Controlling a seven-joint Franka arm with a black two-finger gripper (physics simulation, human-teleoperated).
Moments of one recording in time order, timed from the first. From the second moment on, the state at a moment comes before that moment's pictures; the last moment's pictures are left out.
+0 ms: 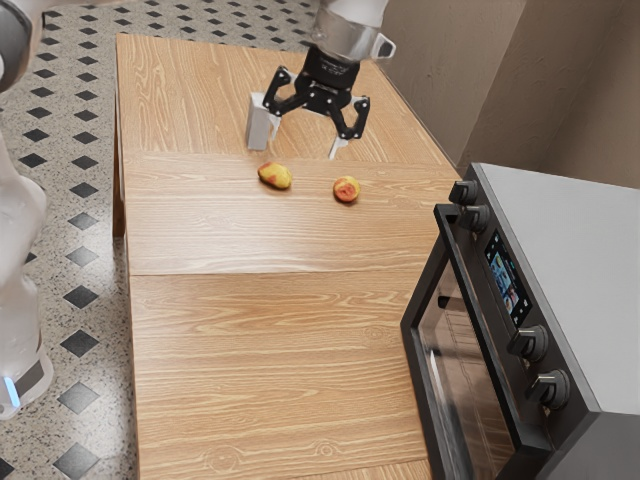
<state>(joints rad) -0.25 -0.18 0.17 -1.56 -0.05 1.25 -1.36</state>
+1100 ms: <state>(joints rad) -0.05 -0.34 -0.40 -1.85 -0.05 1.95 -2.09</state>
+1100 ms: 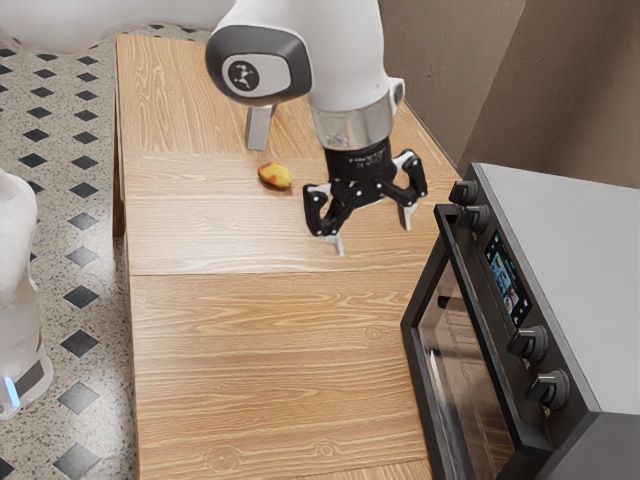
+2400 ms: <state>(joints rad) -0.04 -0.19 -0.44 -1.79 0.09 2.14 -1.84</state>
